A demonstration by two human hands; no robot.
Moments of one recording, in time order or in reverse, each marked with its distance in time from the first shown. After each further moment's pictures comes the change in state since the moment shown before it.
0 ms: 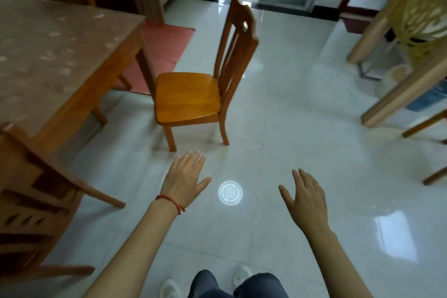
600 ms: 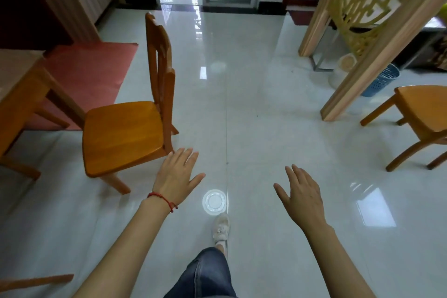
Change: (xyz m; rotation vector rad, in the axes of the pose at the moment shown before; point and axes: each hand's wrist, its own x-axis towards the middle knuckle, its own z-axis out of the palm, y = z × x) left_hand 0.272 0.096 0.044 0.029 -0.056 0.159; right_hand 0.188 0.154 -0.038 -0.013 0.035 0.120
